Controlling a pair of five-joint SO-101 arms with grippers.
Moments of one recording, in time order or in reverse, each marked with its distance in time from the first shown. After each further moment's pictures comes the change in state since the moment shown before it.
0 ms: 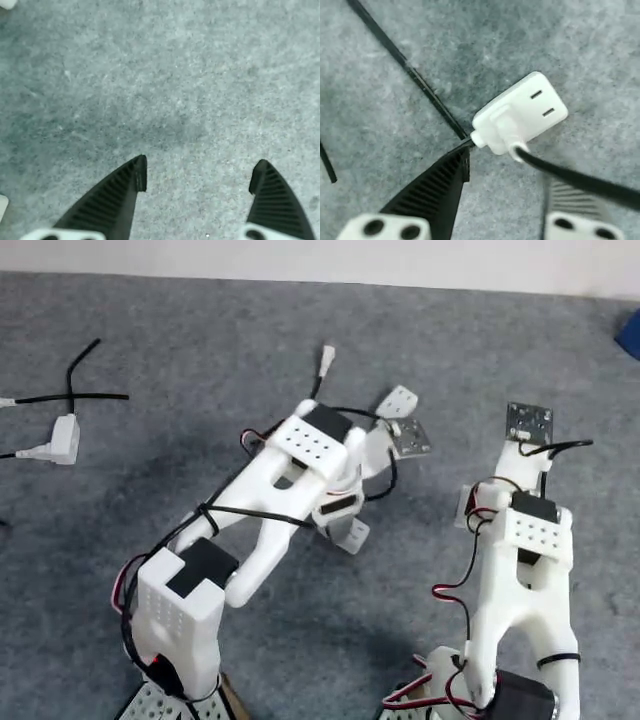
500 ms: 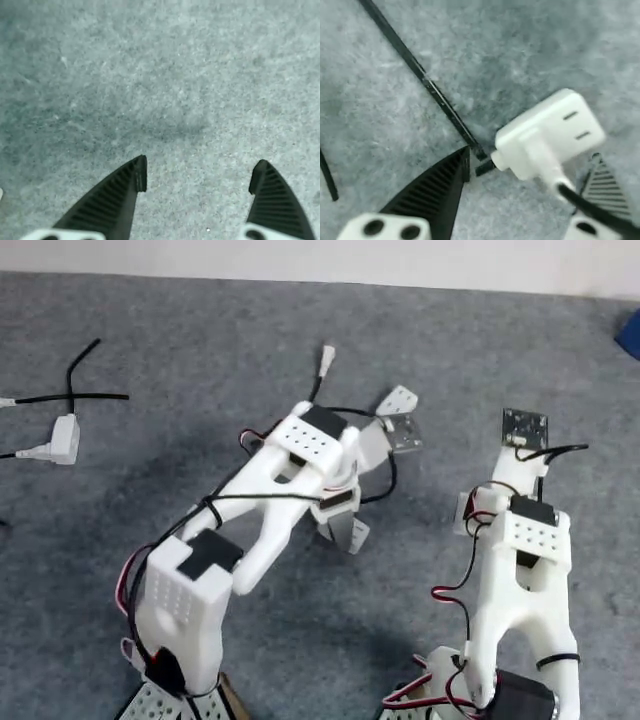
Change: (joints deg) left arm -2.0 6.4 -0.4 -6.4 -0.4; right arm 0.0 0.0 1.8 0.0 0.6
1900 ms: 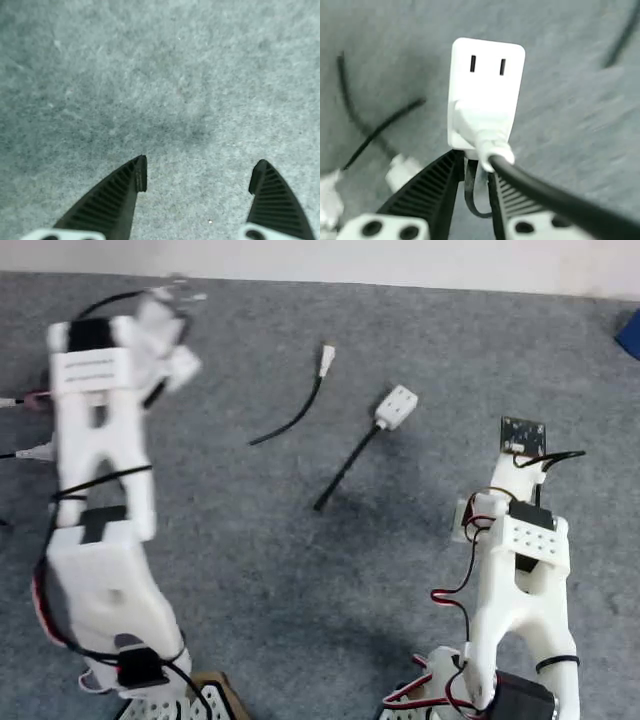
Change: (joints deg) left arm -44.0 2.4 -33.0 13.5 -8.7; right arm 0.4 -0.4 2.1 0.0 0.0
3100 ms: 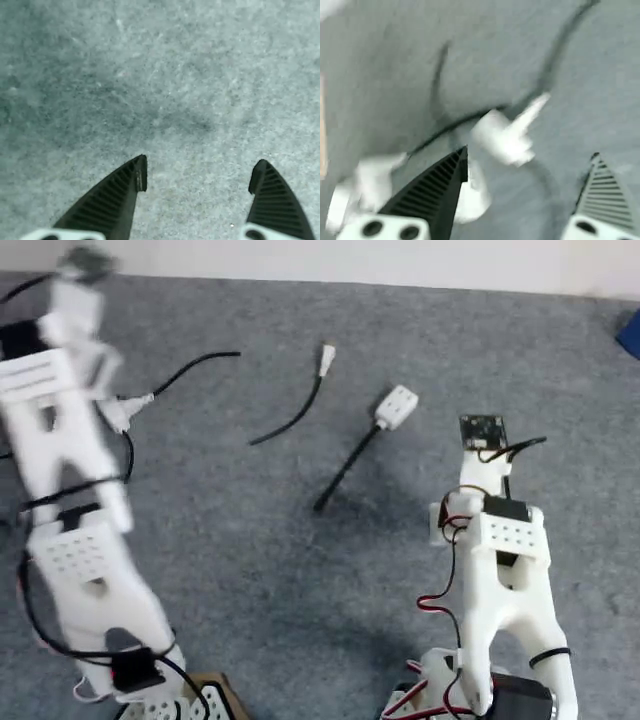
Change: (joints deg) left arm 0.1 7.8 -16.5 -3.5 3.8; right arm -6.1 0.0 0.0 2.1 2.4
